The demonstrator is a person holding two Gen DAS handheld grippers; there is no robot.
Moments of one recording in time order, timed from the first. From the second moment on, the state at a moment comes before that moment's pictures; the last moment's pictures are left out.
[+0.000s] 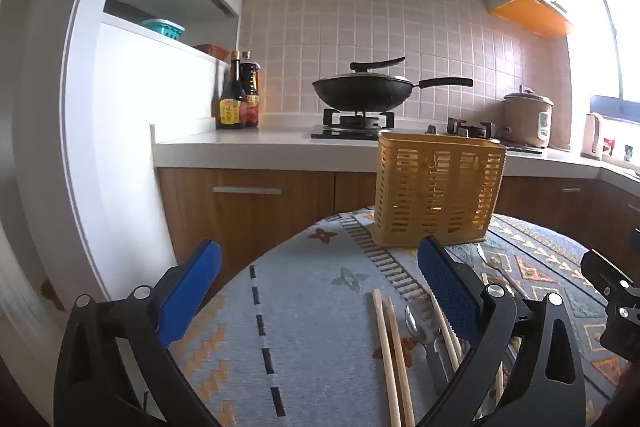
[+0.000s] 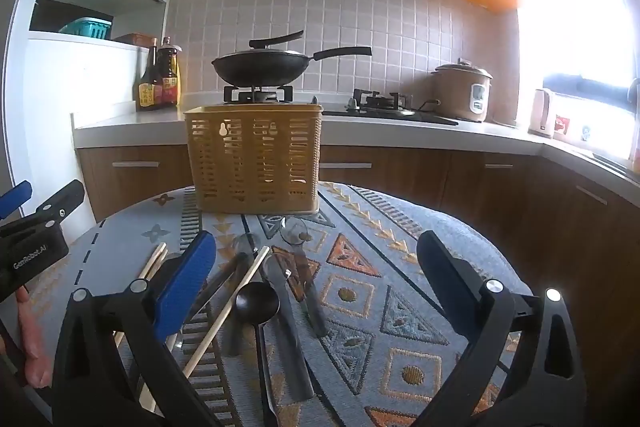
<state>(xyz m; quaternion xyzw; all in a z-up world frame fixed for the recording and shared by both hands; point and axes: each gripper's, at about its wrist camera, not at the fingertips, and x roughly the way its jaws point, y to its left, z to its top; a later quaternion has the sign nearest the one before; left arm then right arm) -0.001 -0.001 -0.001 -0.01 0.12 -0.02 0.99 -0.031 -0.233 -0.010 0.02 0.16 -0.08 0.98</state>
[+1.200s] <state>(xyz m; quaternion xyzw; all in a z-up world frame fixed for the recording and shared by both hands) 0.002 -0.002 -0.005 -0.01 0.12 -0.02 0.99 -0.028 -0.233 -0.011 0.02 0.17 -0.08 0.98</state>
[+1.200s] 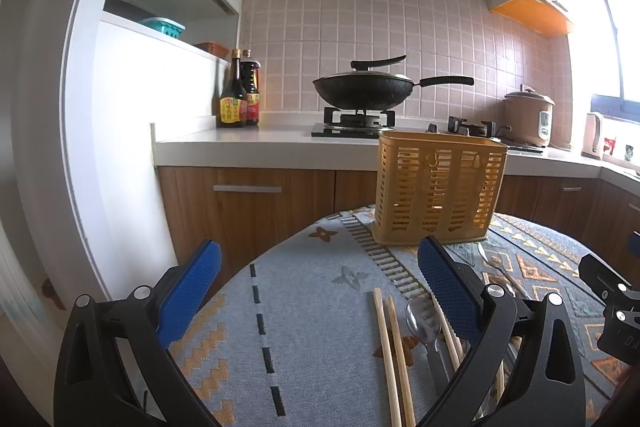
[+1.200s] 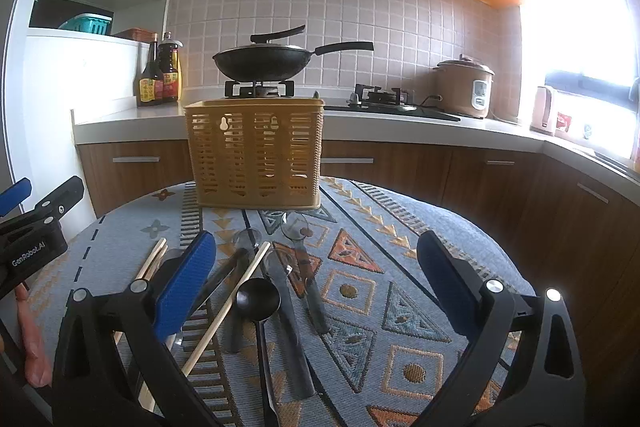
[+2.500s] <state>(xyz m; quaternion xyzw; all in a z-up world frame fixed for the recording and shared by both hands) 0.003 -0.002 -0.005 -0.01 0.12 -0.02 0.99 -0.028 -0.233 -0.012 0.02 0.17 -0.08 0.98</state>
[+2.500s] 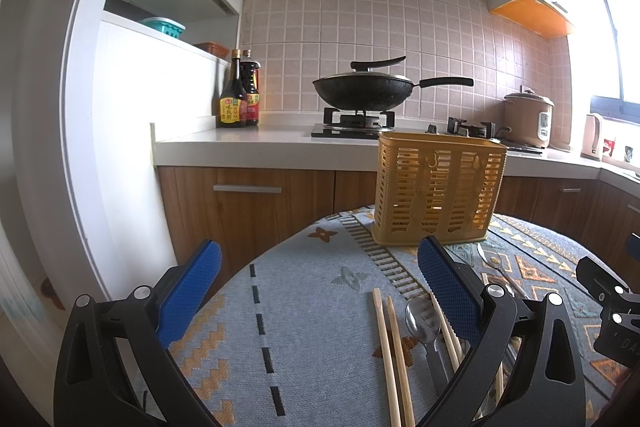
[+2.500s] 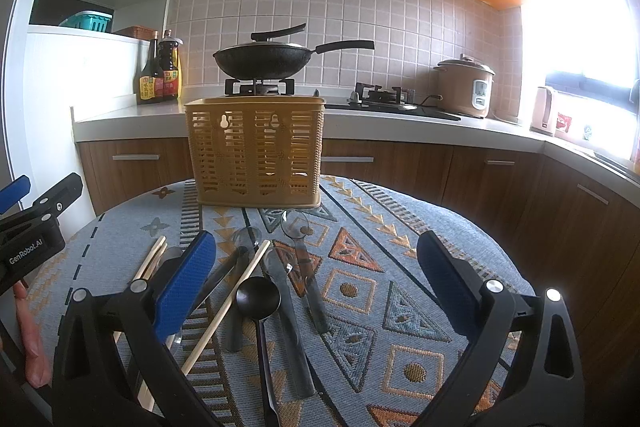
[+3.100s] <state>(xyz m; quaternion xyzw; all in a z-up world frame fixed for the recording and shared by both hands) 0.003 -0.001 -0.004 -0.01 0.12 -0.02 0.99 -0.028 -0.233 -0.012 0.02 0.17 -0.08 0.98</state>
